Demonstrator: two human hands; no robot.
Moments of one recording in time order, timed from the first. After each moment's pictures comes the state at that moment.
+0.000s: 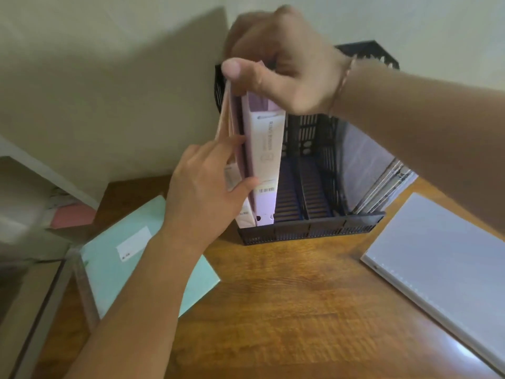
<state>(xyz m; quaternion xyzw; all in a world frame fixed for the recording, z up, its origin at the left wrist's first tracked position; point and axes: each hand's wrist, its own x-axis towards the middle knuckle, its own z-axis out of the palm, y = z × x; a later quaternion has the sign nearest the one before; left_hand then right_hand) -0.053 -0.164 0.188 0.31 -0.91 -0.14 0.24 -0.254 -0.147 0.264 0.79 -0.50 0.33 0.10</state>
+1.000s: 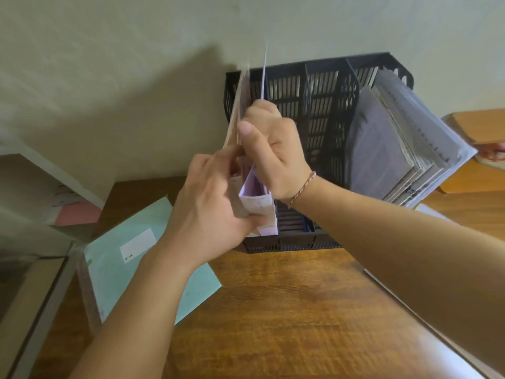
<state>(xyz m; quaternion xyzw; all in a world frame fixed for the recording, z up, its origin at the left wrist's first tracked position) -0.045 -0.167 0.183 0.27 -0.92 -0.19 0.24 -0.195 -0.147 0.178 0.60 -0.48 0.63 0.03</state>
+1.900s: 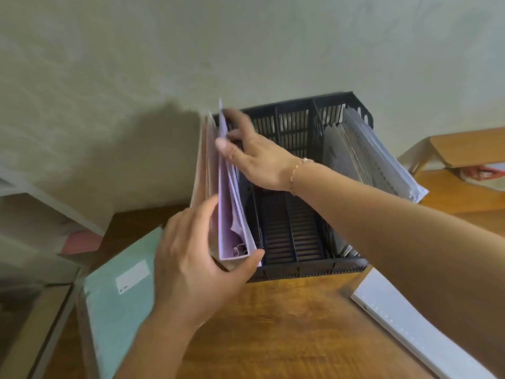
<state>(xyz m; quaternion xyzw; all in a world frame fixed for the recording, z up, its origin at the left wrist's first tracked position) -0.059 -0.128 0.183 0.33 -0.91 -0.09 0.24 -0.270 -0.150 0.210 0.61 -0.66 0.39 -0.20</state>
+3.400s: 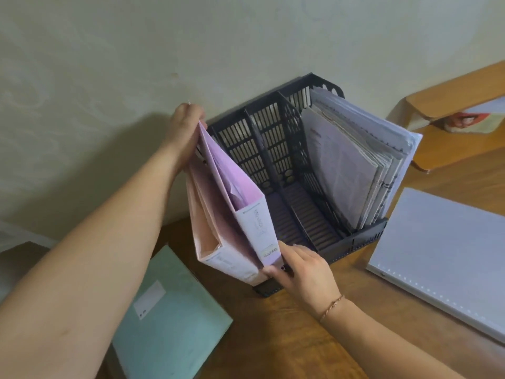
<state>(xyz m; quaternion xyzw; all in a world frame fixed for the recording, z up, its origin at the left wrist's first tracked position) -0.194 -0.287 0.233 0.34 -0.81 -0.40 0.24 -0.166 -0.034 0.023 0.47 -0.78 0.41 0.03</state>
